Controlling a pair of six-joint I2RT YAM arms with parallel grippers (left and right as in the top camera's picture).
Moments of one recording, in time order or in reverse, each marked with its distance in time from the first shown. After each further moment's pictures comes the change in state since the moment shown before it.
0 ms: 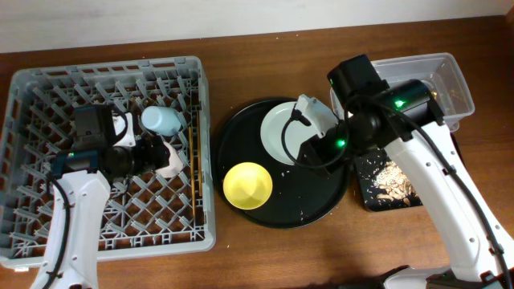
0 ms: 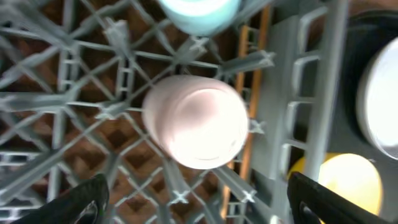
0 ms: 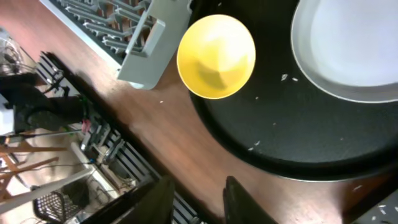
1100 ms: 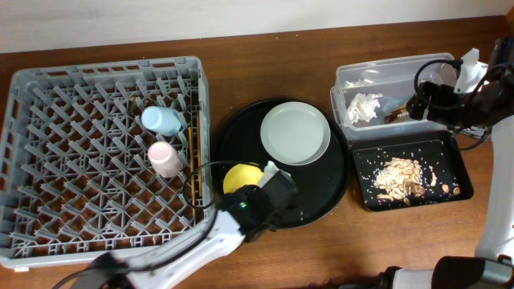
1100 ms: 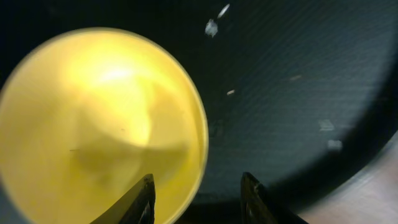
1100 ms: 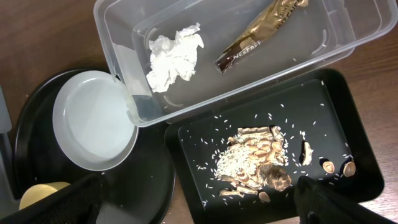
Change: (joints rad) left arm -1.048 0.122 -0.194 0.304 -0.464 -0.235; right arm -0.717 0.001 -0.002 0.189 0.238 0.197
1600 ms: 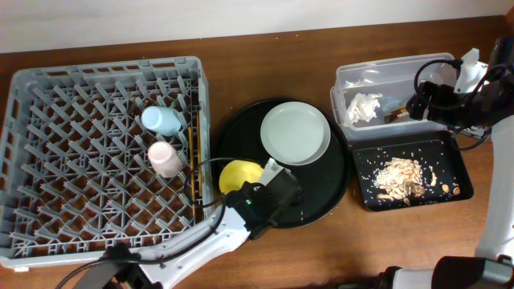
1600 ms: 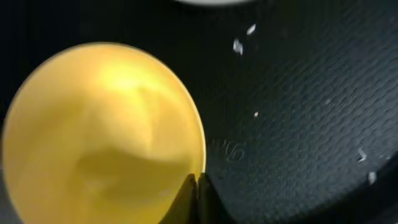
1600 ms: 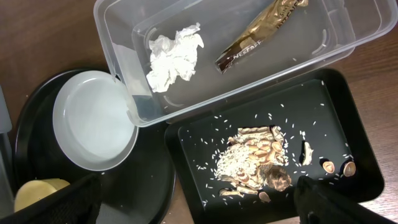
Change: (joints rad) left arm 0.000 0.037 0.013 0.034 -0.088 -0.001; right arm 0.000 0.000 0.000 0.000 0.000 0.000
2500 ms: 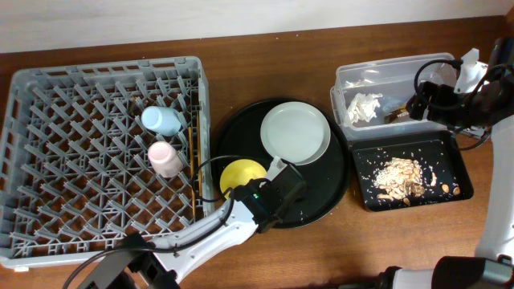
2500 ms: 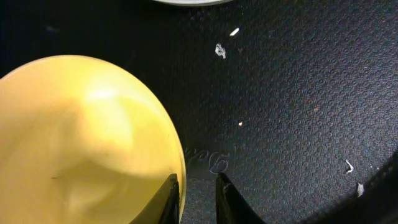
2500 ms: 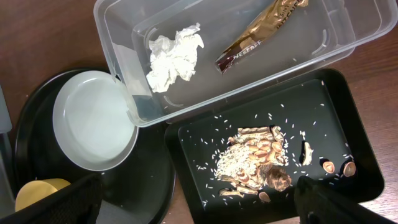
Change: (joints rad) left arm 0.000 0.074 0.047 0.002 0.042 0.000; right arm 0.000 0.000 0.000 0.000 0.000 0.000
